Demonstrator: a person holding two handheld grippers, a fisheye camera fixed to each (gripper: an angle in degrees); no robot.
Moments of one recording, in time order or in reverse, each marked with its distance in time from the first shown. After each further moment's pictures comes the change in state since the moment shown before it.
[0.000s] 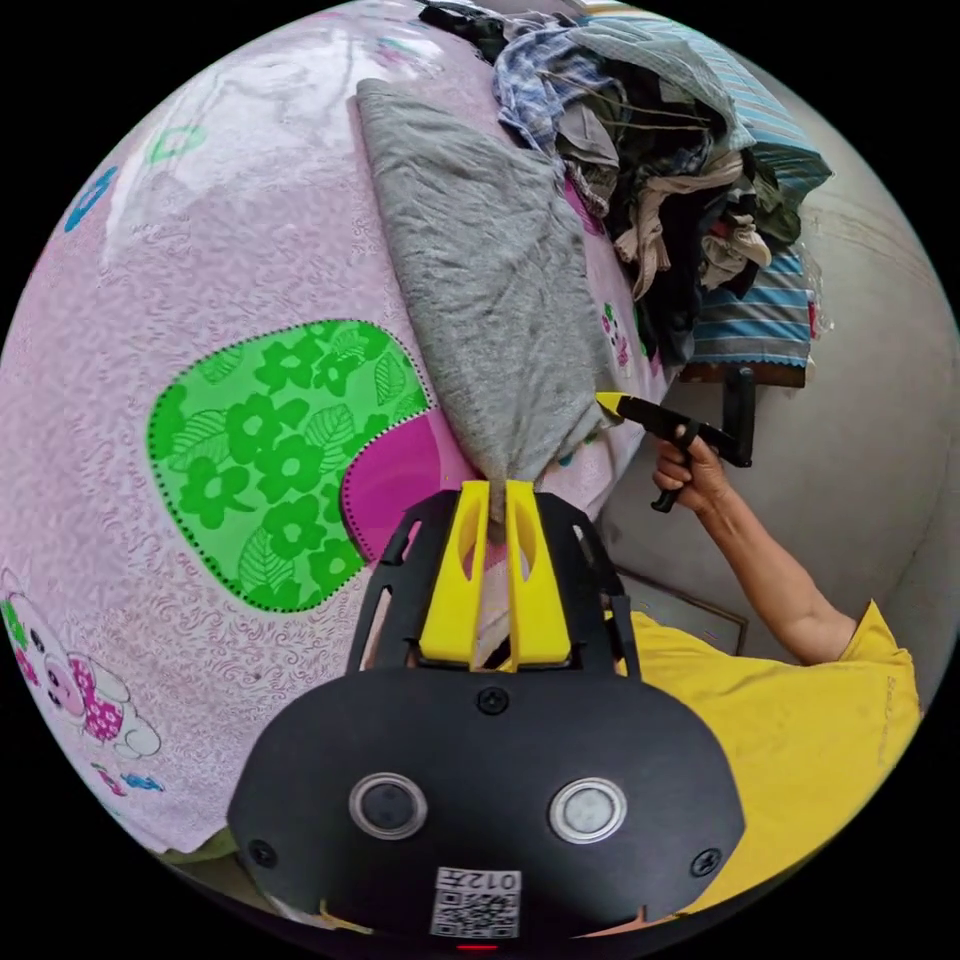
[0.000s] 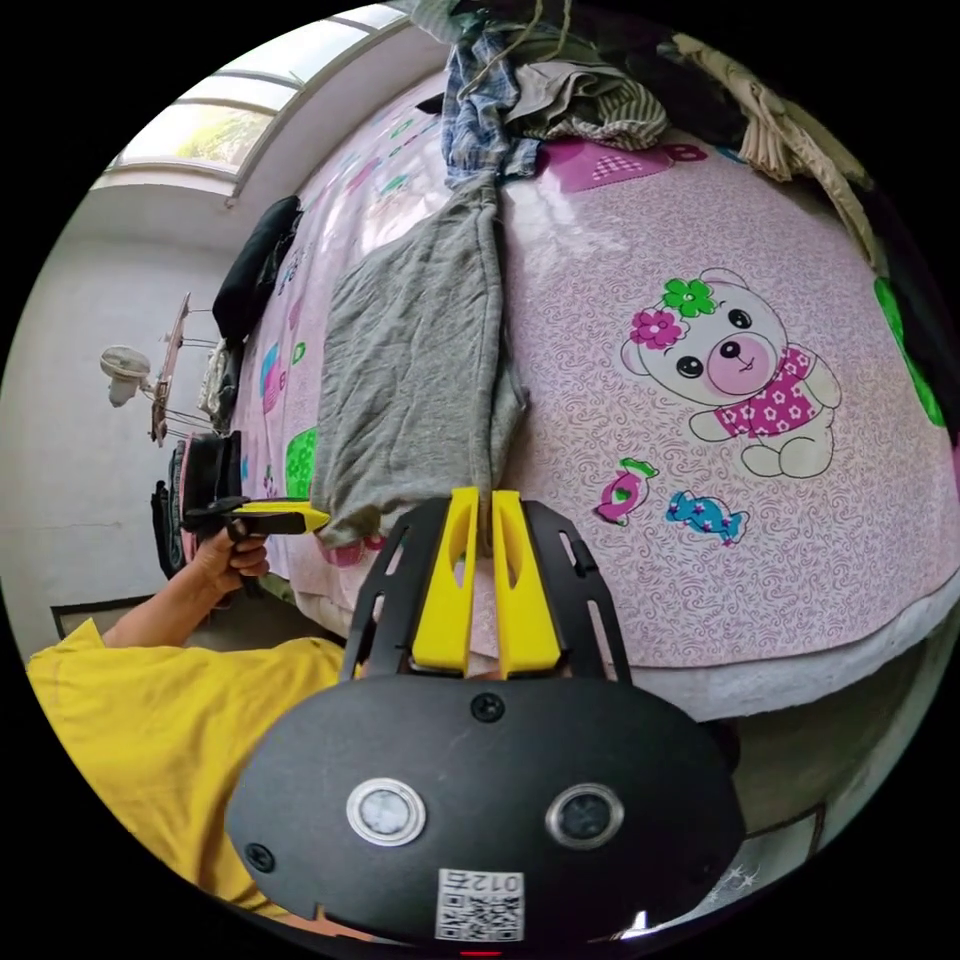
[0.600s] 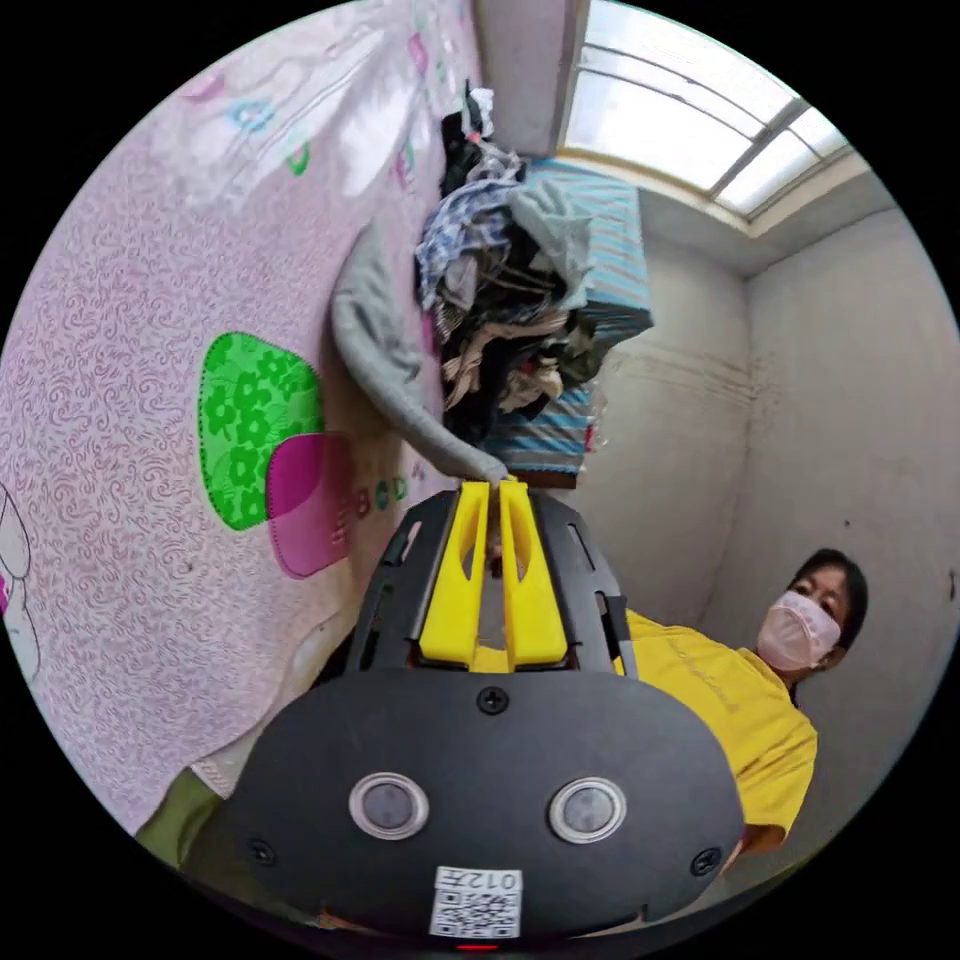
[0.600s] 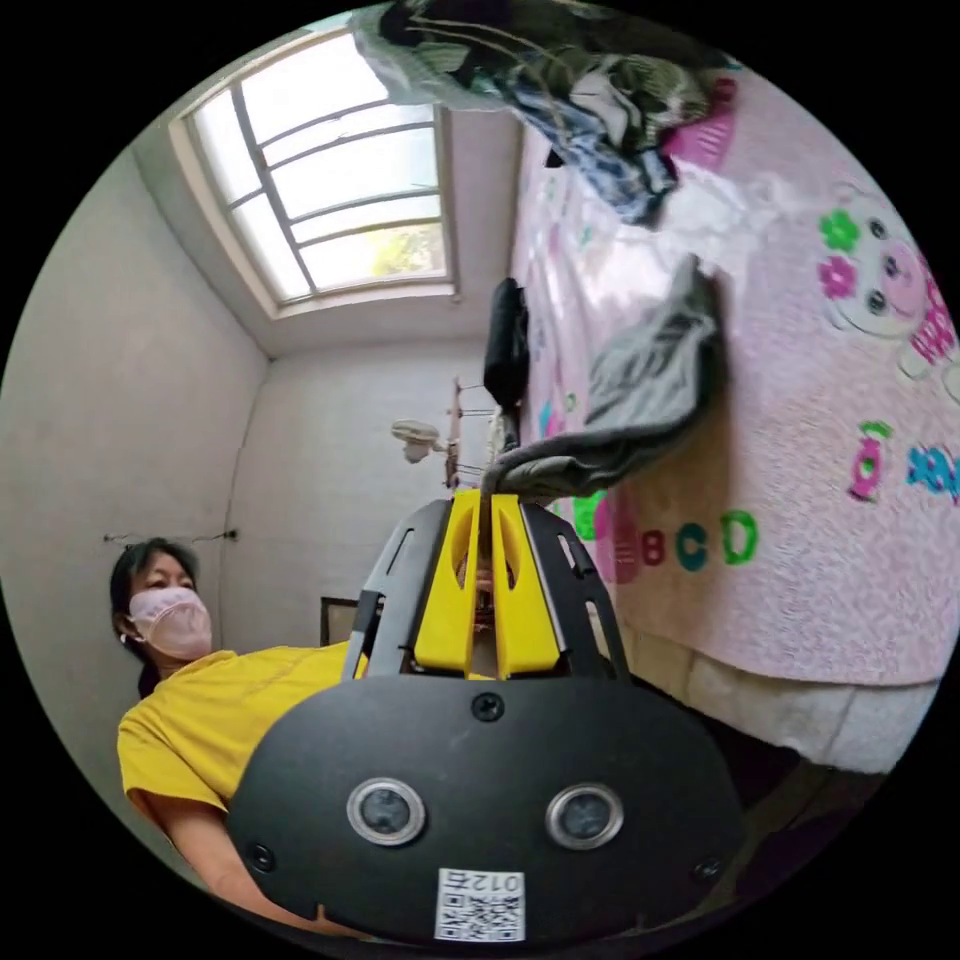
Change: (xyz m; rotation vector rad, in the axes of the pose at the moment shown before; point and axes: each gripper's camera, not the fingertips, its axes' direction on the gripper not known) left arm 0.220 -0.060 -0.237 0.366 0.702 -0.061; right arm 0.068 -0.003 0.036 0.139 -0.952 0.032
